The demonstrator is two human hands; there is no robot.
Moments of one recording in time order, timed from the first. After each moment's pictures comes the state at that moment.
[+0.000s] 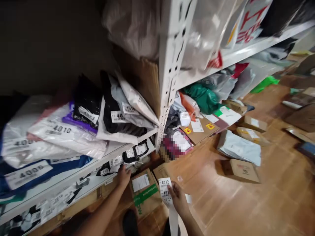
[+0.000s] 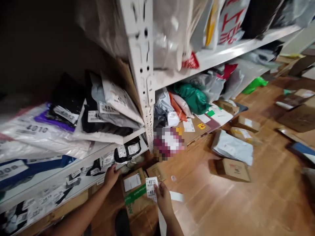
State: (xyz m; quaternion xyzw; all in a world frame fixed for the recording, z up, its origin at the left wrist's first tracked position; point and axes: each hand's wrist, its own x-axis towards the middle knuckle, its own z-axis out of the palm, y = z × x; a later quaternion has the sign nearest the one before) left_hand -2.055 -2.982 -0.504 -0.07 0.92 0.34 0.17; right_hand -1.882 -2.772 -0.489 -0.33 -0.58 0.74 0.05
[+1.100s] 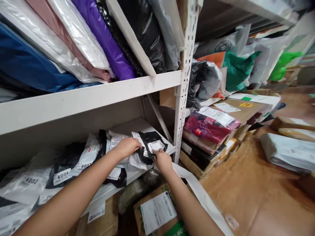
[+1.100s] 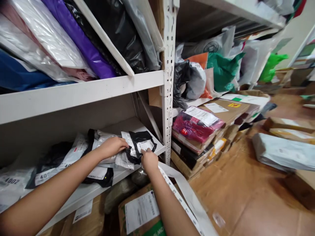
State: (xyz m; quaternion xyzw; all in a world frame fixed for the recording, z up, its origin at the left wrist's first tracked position) left_hand -2.161 -3.005 -0.570 0.48 0.87 -0.06 0.03; right_hand -2.074 -2.852 -0.696 -0.11 -0.97 0.19 0.11
